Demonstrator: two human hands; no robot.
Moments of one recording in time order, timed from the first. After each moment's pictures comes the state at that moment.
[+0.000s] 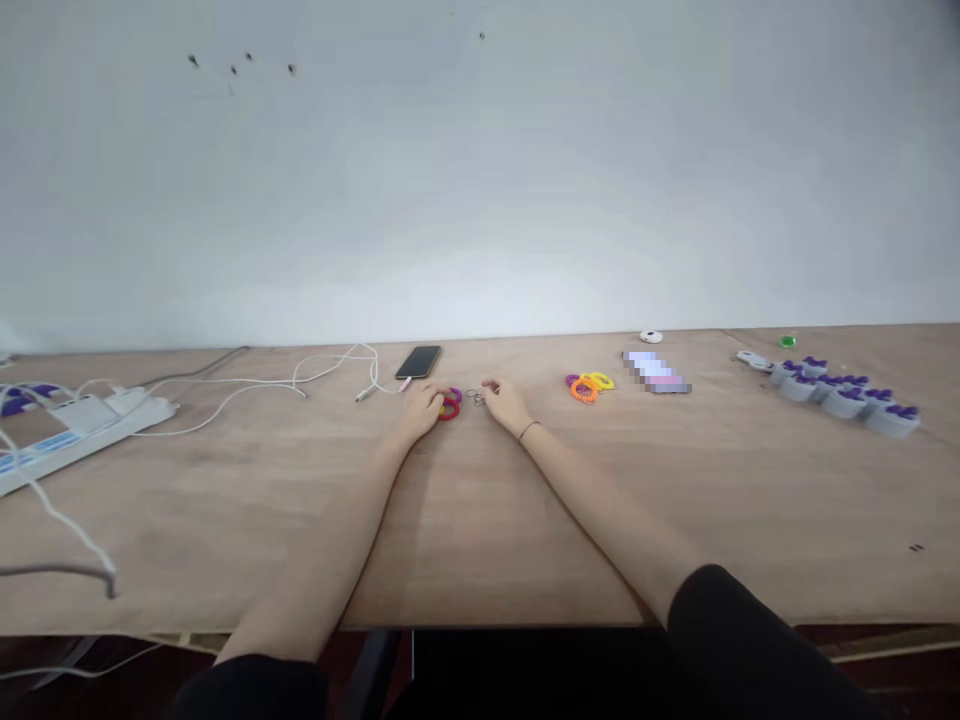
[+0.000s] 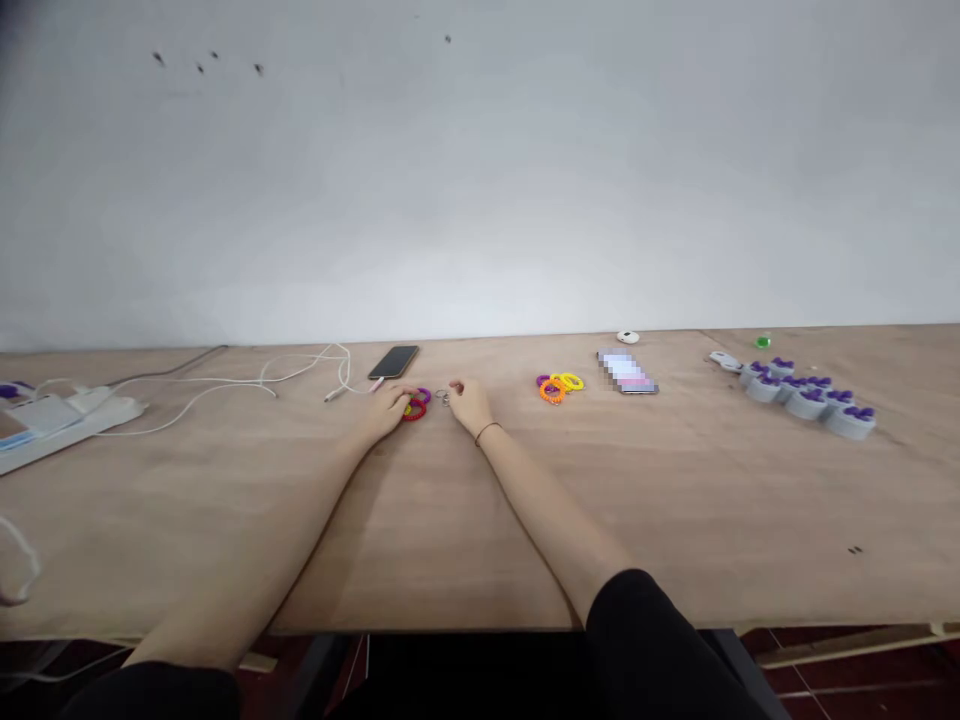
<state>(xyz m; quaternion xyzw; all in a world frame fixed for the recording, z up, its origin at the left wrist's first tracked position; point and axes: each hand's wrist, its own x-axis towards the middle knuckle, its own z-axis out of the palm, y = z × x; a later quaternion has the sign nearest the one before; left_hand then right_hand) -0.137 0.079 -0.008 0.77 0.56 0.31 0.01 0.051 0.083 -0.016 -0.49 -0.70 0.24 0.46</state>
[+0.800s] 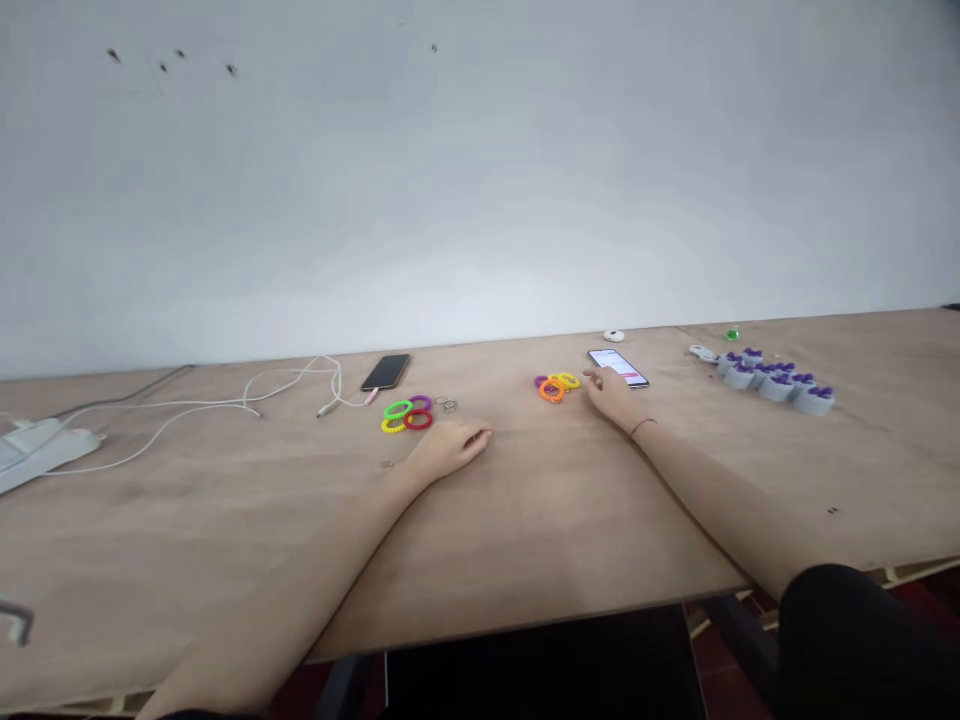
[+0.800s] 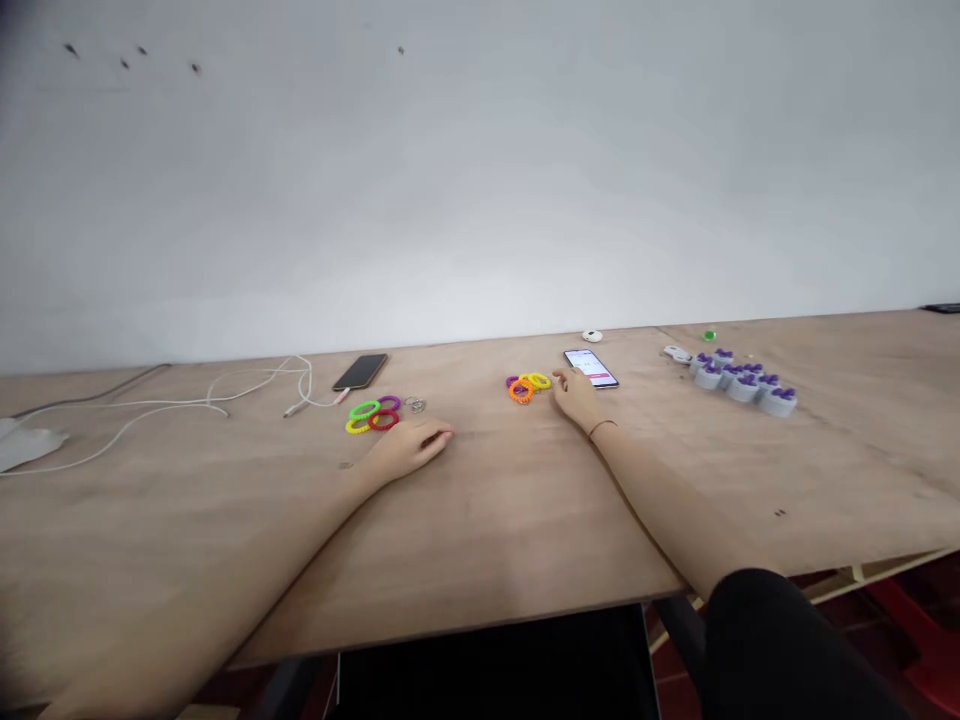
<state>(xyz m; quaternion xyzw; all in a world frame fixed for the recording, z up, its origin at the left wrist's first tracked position) -0.042 0.012 0.011 0.90 0.37 0.22 0.08 0.277 0.065 -0.022 -0.66 -0.67 0.04 0.35</state>
